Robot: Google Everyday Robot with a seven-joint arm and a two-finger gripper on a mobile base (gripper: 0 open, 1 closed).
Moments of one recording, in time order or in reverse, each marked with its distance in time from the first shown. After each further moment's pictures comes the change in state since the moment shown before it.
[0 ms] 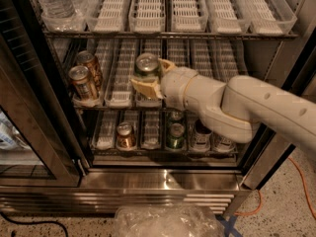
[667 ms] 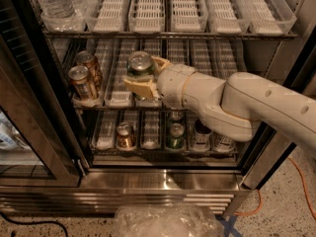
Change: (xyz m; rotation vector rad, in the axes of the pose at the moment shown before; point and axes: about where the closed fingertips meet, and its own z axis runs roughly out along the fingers) arm -0.021 0.017 -0.002 -0.054 -0.038 -0.018
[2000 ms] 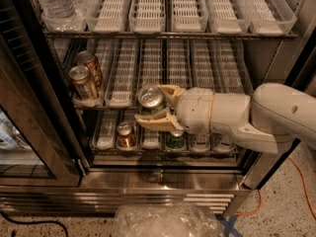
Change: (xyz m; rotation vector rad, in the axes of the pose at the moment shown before) arm 0.029 0.058 -0.063 -0.265 0.048 -0.131
